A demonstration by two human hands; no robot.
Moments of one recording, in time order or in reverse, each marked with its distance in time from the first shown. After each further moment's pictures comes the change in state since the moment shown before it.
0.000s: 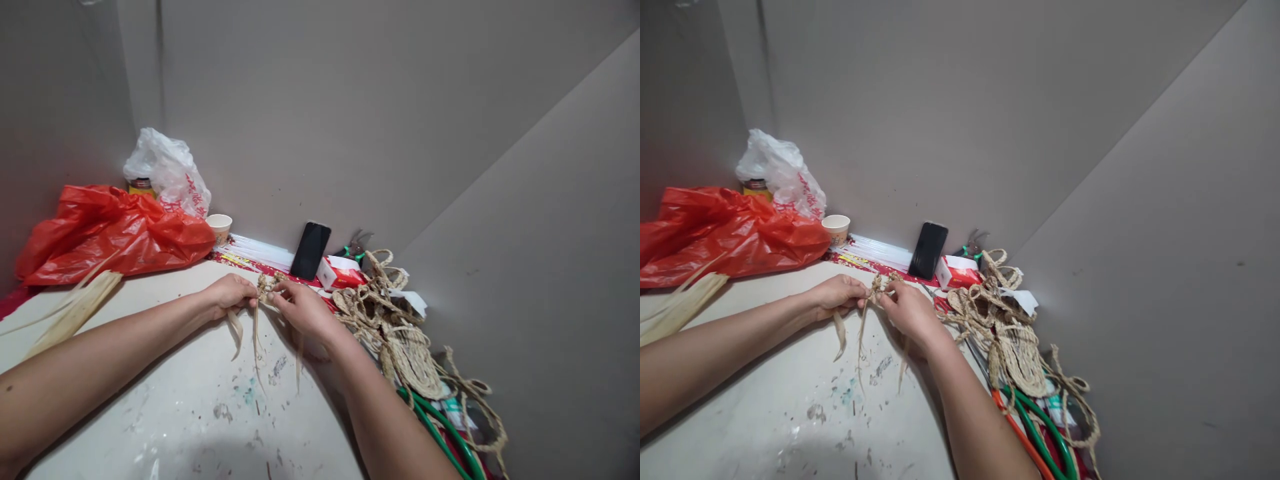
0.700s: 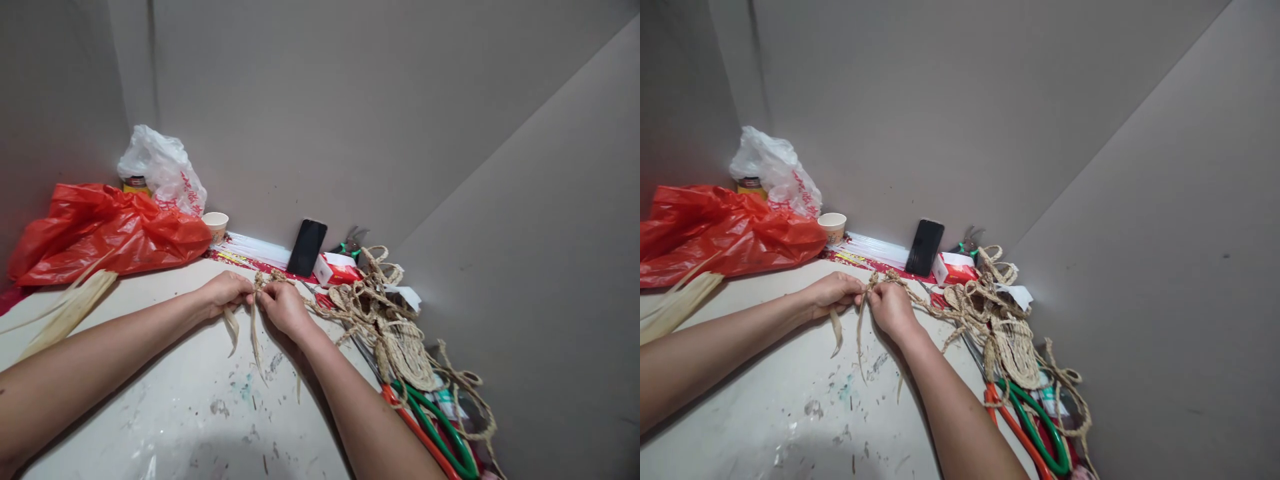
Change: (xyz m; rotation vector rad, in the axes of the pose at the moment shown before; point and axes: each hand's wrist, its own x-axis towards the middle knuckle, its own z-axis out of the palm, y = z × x) left_hand -0.002 0.001 0.000 0.011 0.006 0.030; right_hand 0.012 -0.003 0.031 0.102 0.080 -0.016
